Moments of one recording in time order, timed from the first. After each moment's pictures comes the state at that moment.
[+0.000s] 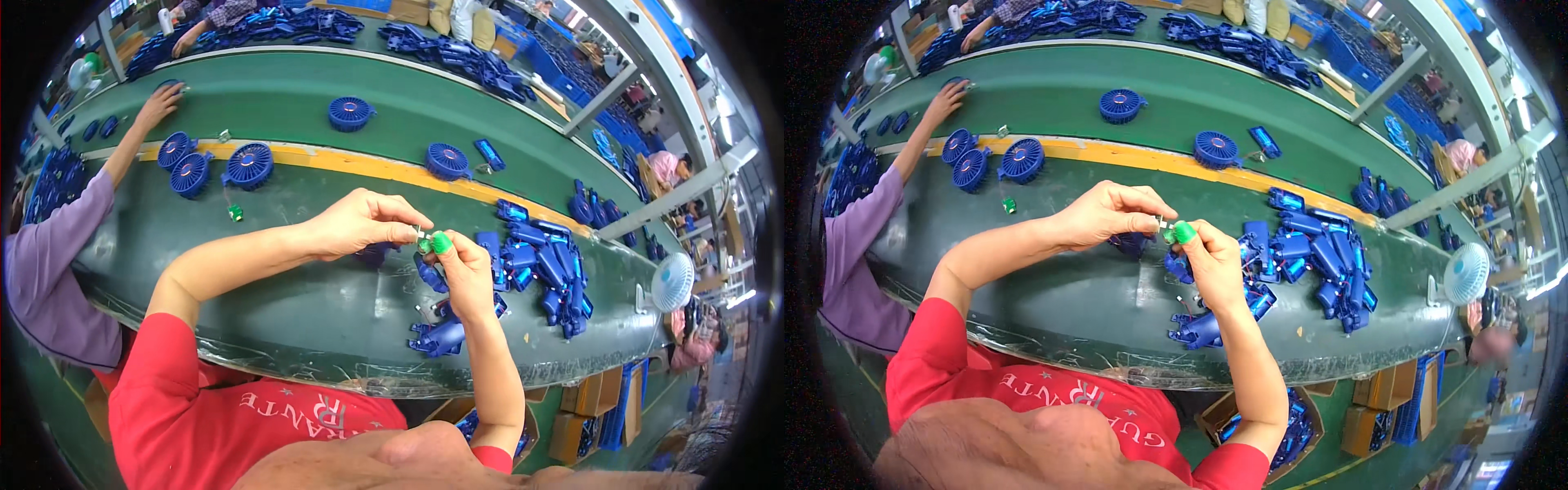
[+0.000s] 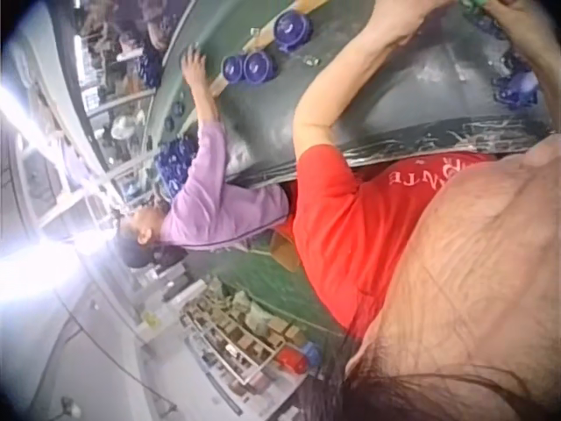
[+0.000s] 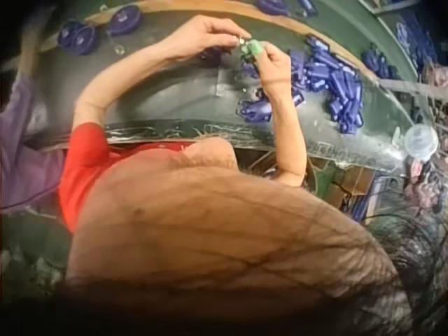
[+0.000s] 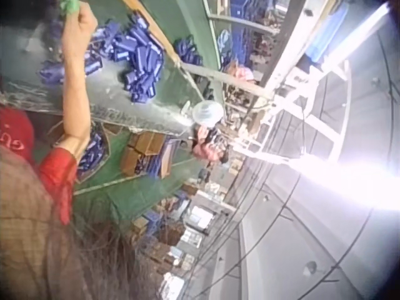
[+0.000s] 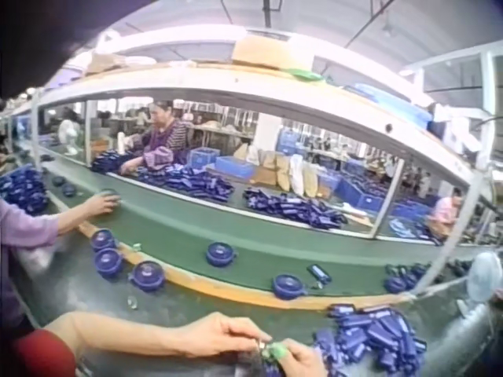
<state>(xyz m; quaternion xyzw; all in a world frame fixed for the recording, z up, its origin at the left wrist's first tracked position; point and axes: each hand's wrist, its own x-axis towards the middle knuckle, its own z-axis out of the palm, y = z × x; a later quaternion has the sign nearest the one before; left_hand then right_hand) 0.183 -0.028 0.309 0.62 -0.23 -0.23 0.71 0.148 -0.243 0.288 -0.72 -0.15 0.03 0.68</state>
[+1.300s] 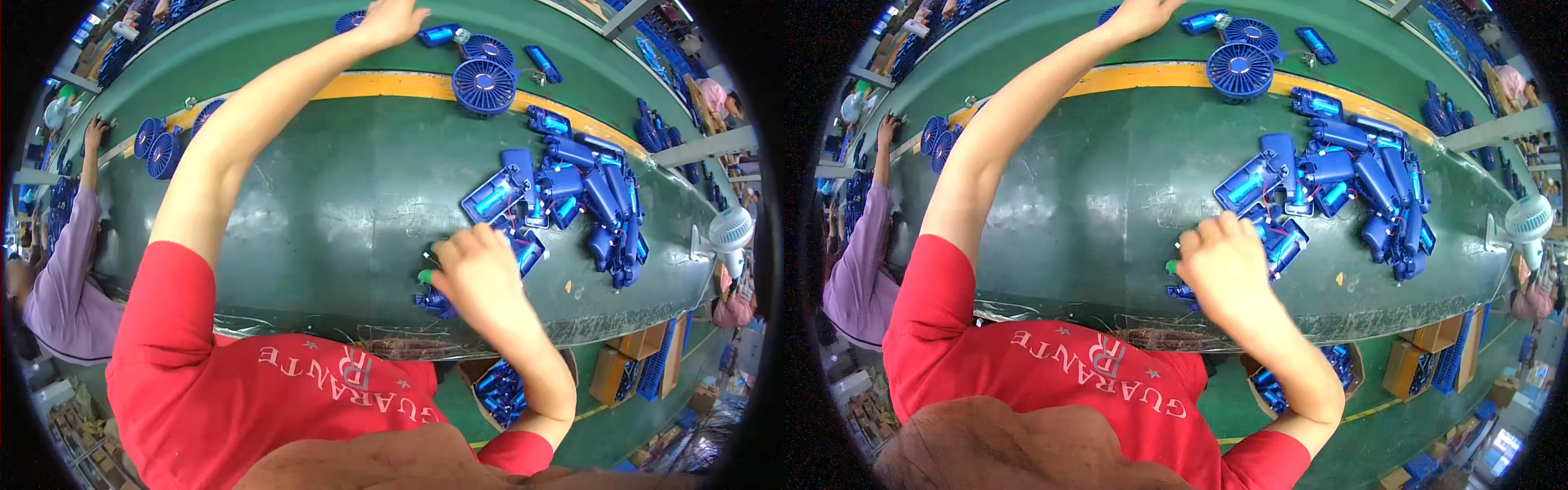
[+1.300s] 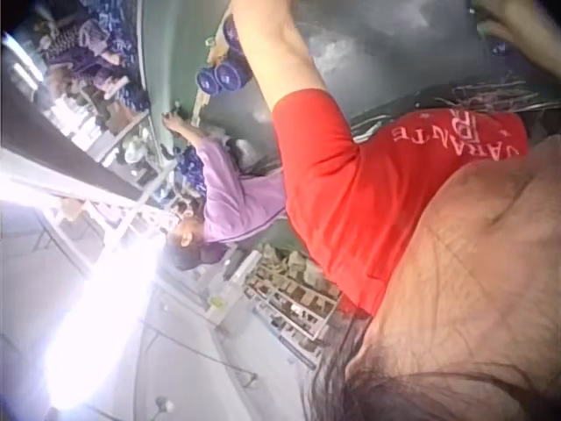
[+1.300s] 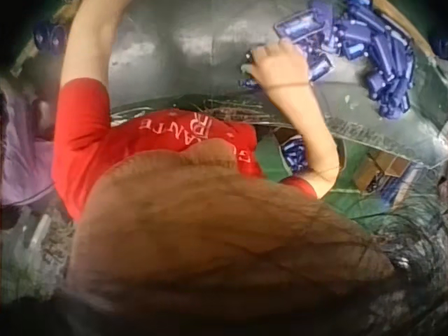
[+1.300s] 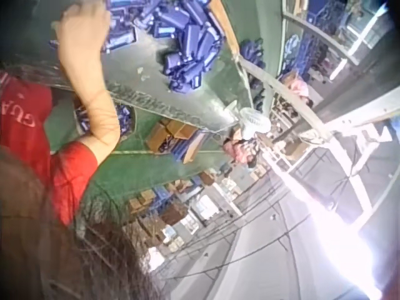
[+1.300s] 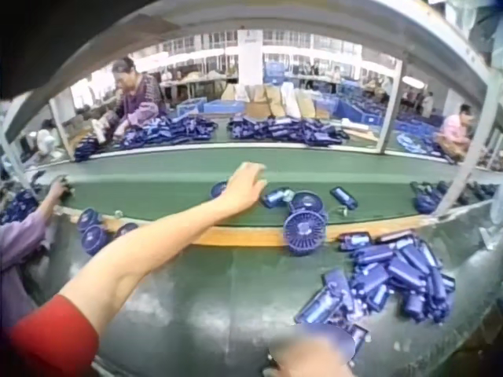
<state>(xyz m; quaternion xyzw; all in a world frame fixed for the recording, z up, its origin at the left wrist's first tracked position) 0.442 -0.074 0.234 0.90 -0.26 0.25 0.24 0.106 -0.280 0.276 -0.94 -0.32 -0.02 0.13</state>
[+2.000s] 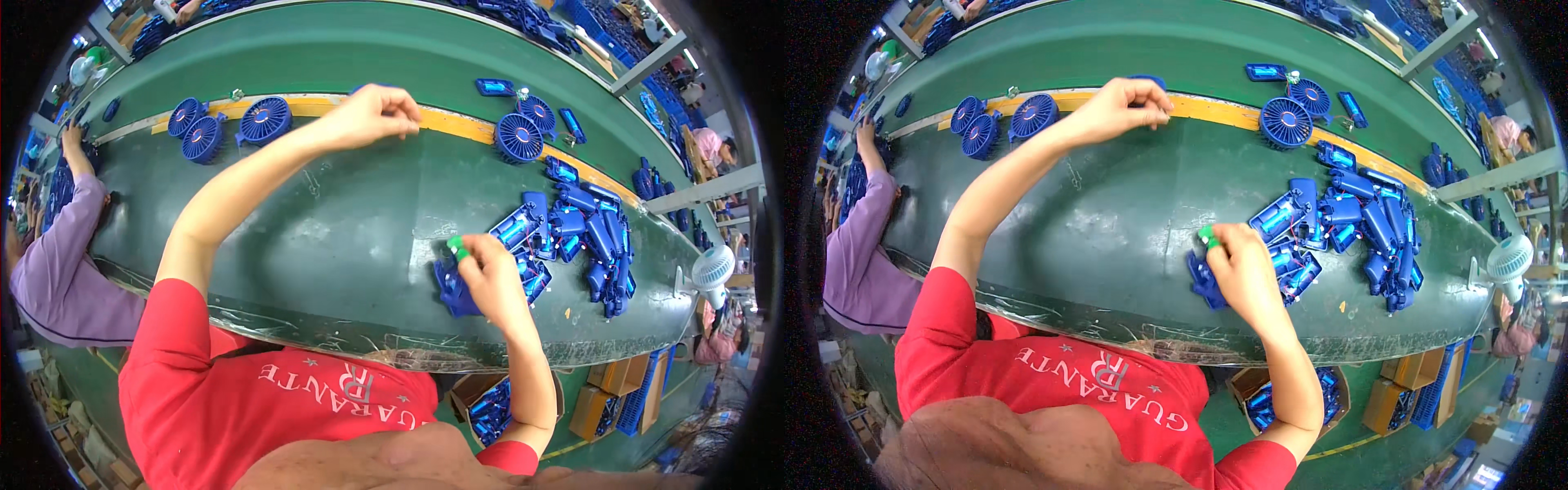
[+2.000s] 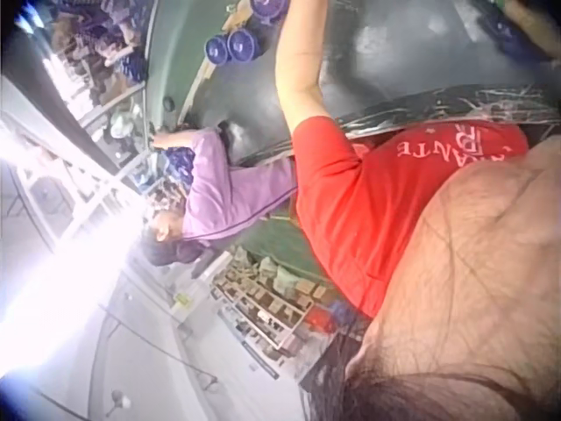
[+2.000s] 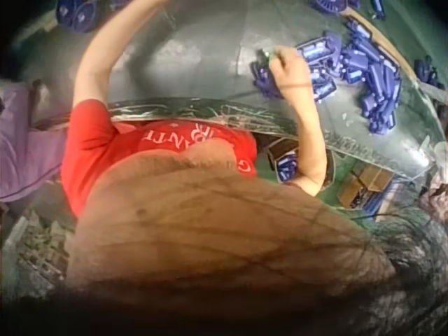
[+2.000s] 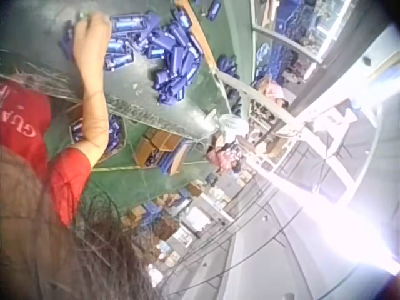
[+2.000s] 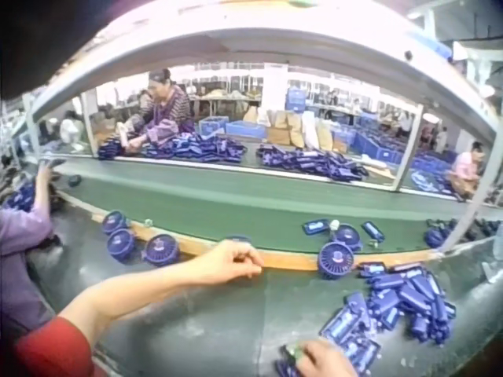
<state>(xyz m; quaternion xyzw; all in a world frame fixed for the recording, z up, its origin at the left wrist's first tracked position) 0.278 0.014 0.272 0.80 -0.24 -0.10 0.54 0.115 -0.258 0.264 -0.90 -0.14 0.05 0.41</state>
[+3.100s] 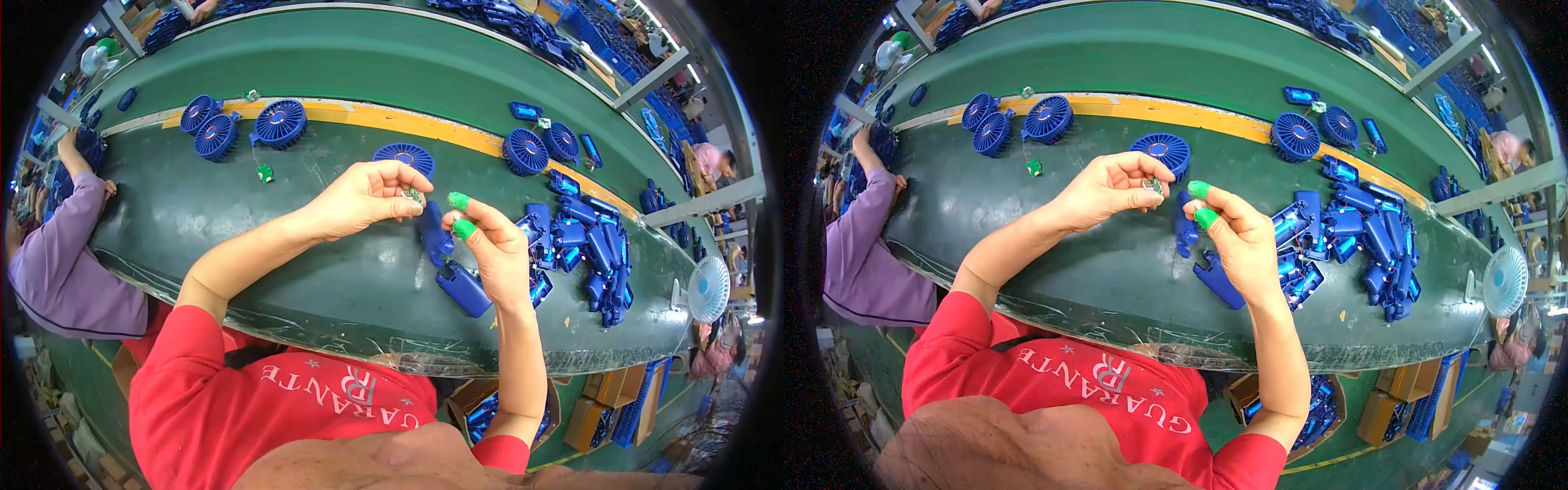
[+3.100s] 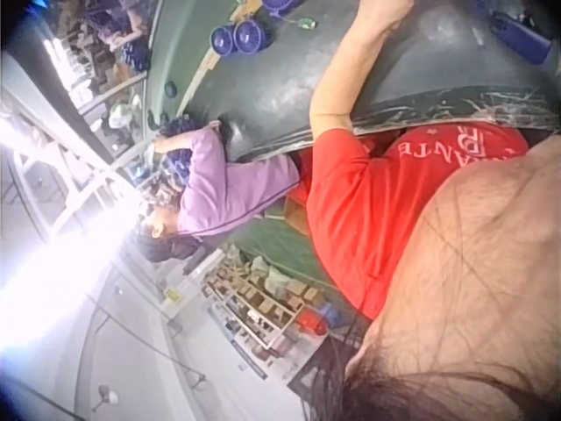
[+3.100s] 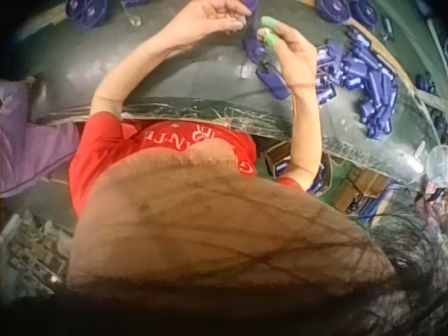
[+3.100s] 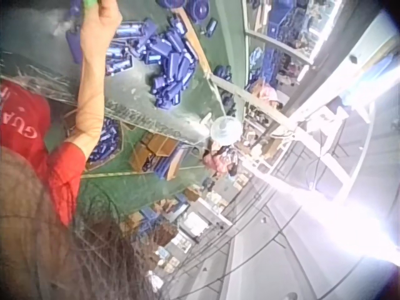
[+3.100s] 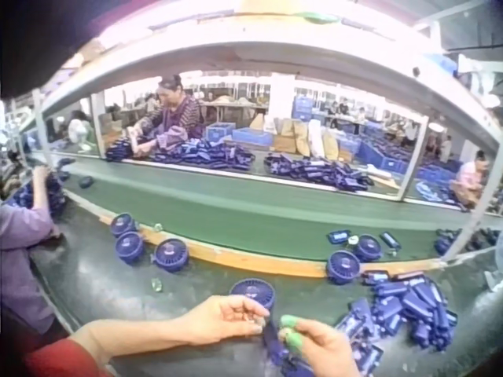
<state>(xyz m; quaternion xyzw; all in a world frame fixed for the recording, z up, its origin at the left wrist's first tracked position) 0.164 0.006 0.281 0.61 -0.14 -0.20 0.76 0.139 -0.224 0.281 -0.64 -0.12 0.11 0.75</state>
